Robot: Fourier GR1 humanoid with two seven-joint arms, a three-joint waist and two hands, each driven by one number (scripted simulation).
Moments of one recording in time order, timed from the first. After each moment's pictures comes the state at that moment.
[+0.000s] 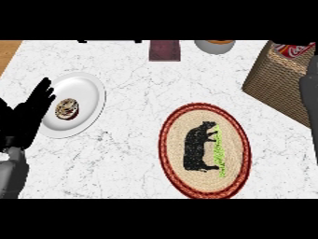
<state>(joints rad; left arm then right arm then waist) -0.20 0.32 0.09 -1.40 0.12 -0.01 0.23 -0.81 -0.36 -0.12 -1.26 0.95 -0.28 0.72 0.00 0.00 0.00</state>
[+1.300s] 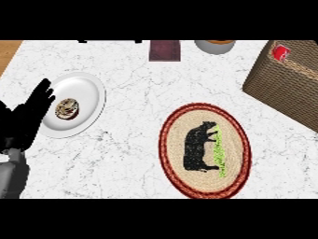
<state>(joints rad) -0.20 0.30 0.13 -1.40 0.10 -0.03 0.22 -0.83 -0.46 -0.43 -0.85 0.65 -0.63 0.28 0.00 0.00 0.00</state>
